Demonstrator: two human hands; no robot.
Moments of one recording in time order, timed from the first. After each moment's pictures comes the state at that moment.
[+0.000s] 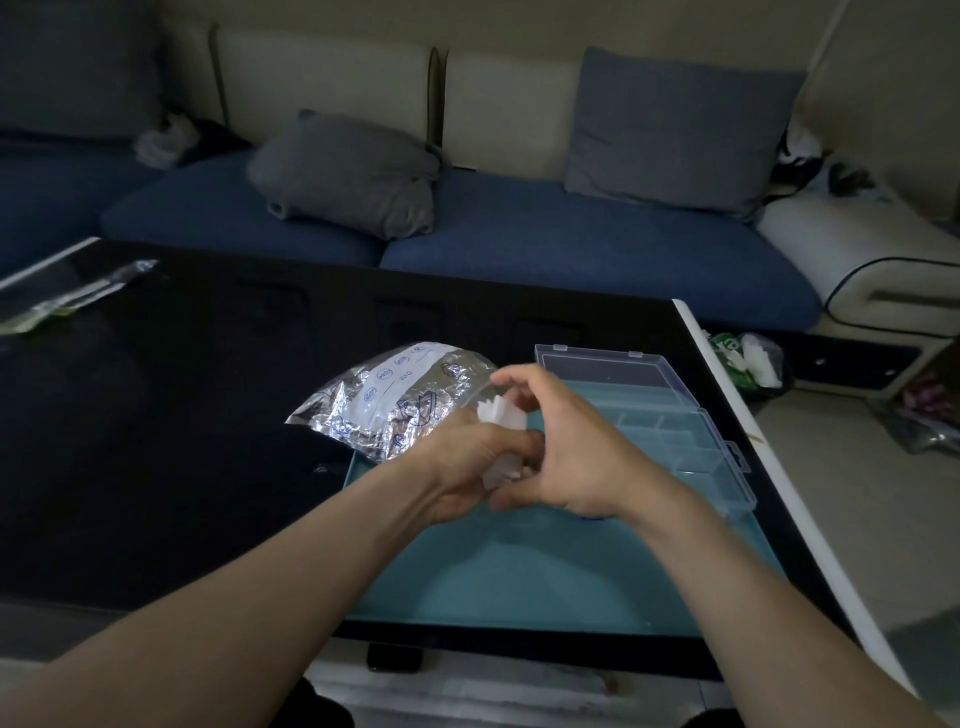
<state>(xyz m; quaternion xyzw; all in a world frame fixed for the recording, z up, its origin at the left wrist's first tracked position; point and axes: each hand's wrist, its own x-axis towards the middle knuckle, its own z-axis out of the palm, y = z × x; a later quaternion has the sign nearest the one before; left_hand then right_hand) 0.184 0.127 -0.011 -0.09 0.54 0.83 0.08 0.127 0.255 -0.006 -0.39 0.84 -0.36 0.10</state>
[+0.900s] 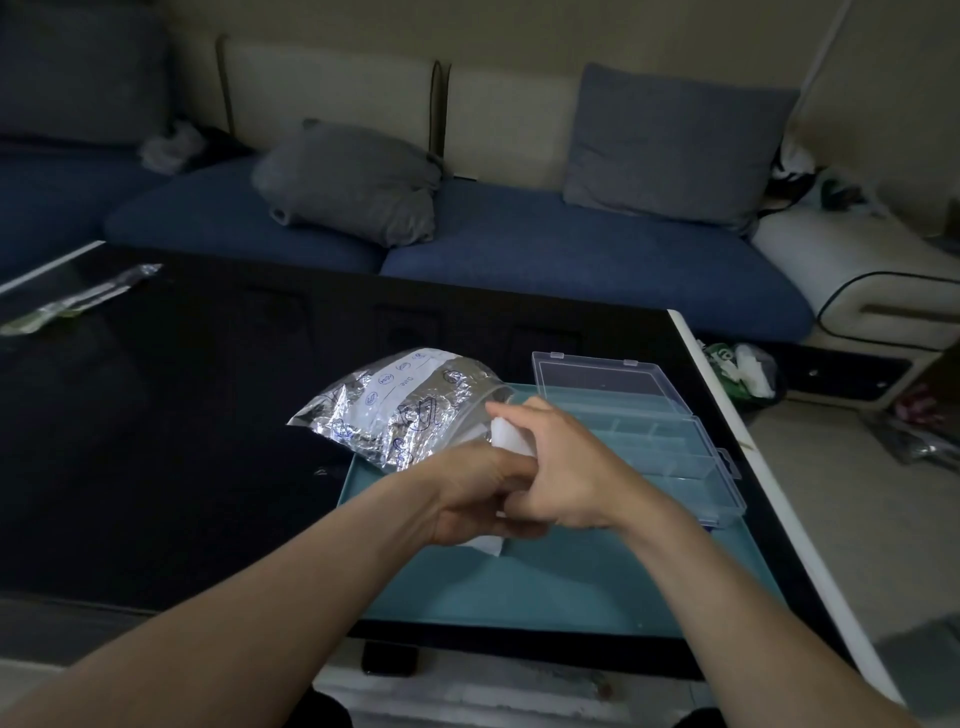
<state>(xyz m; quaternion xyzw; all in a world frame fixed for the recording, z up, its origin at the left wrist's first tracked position) 0.192 0.134 -0.018 -0.12 0.57 0.78 0.20 0.135 0.254 -0.004 -0.40 0.86 -0.29 0.12</state>
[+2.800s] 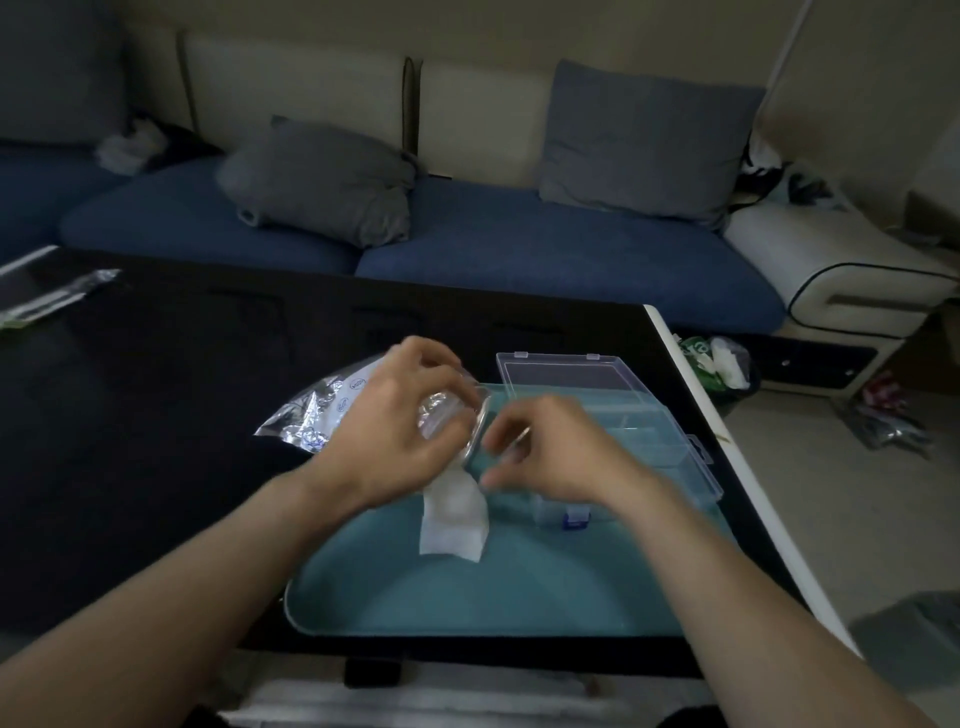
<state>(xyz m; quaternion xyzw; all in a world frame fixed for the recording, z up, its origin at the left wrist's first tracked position) 0.198 0.082 -0.001 0.09 0.90 0.33 -0.26 0.120 0.260 0.007 -0.32 0.90 -0.27 0.15</state>
